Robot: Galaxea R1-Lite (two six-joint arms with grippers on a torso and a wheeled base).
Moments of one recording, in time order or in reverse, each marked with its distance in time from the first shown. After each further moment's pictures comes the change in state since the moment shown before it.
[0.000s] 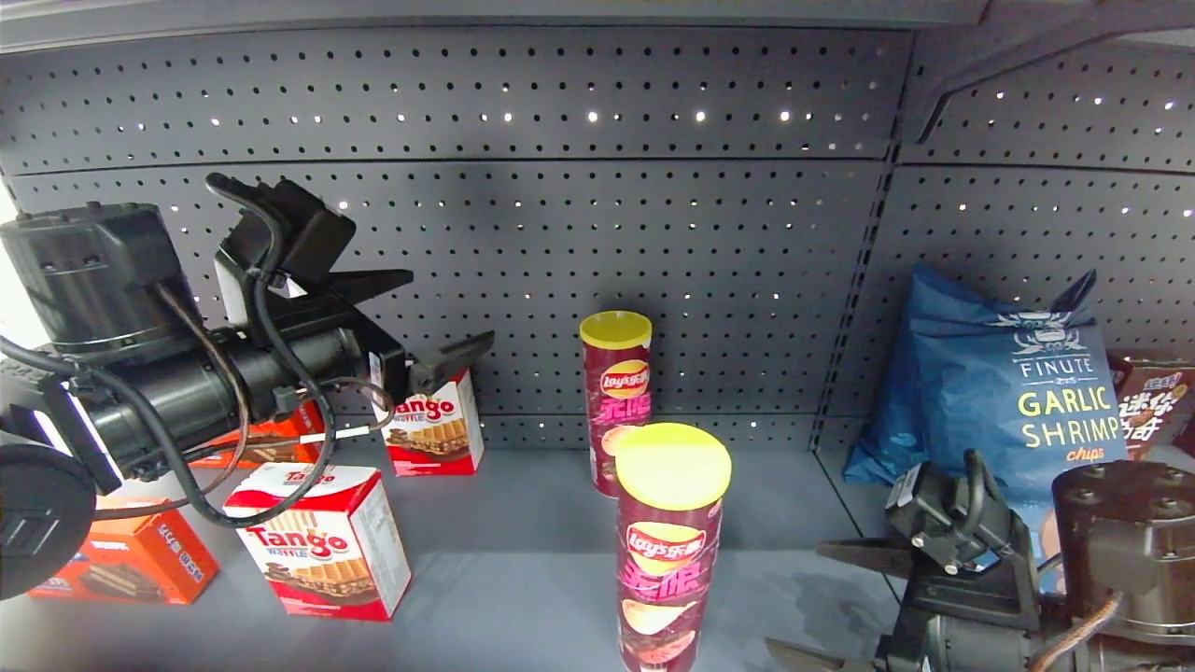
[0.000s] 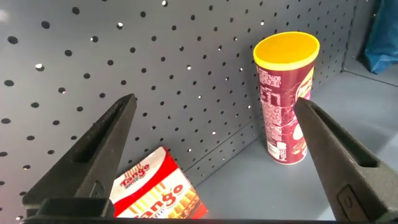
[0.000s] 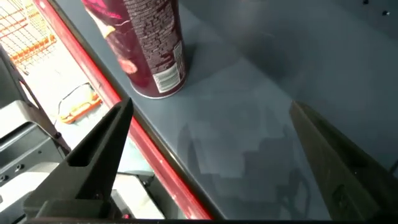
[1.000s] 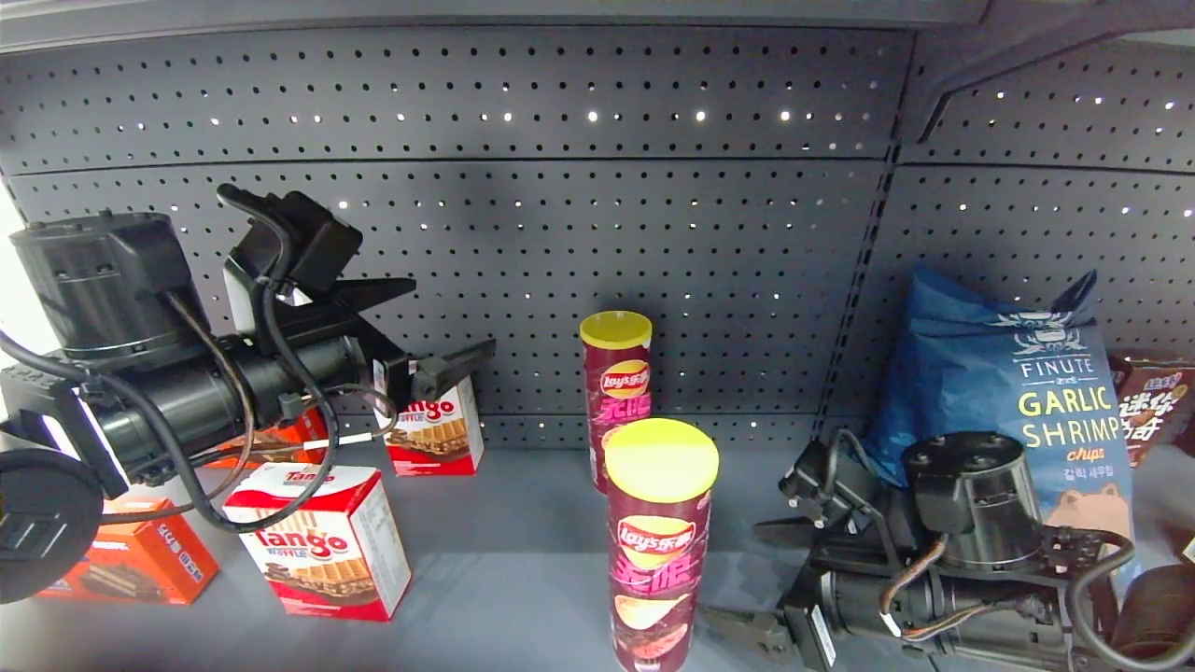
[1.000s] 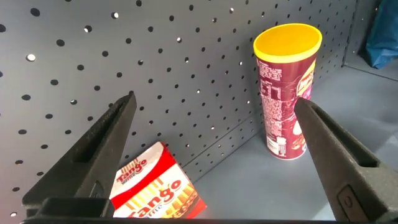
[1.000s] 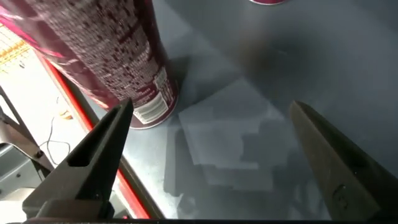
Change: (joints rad) left arm 0.000 0.008 0.011 0.000 0.002 0.001; right arm 0.019 0.232 -0.163 -0.014 -0.004 0.000
